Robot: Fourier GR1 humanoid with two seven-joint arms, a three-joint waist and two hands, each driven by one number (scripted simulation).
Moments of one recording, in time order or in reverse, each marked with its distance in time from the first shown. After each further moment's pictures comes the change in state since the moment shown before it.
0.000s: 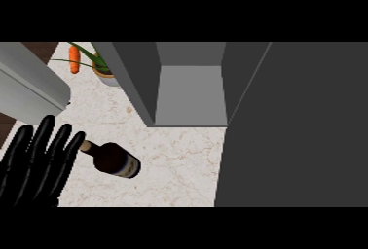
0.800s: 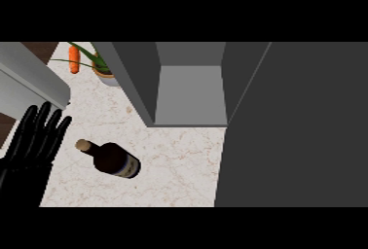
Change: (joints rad) left arm 0.018 0.049 0.336 0.351 0.225 -0.226 -0.218; right arm -0.020 0.018 0.015 -0.004 0.016 -0.007 0.017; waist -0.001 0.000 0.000
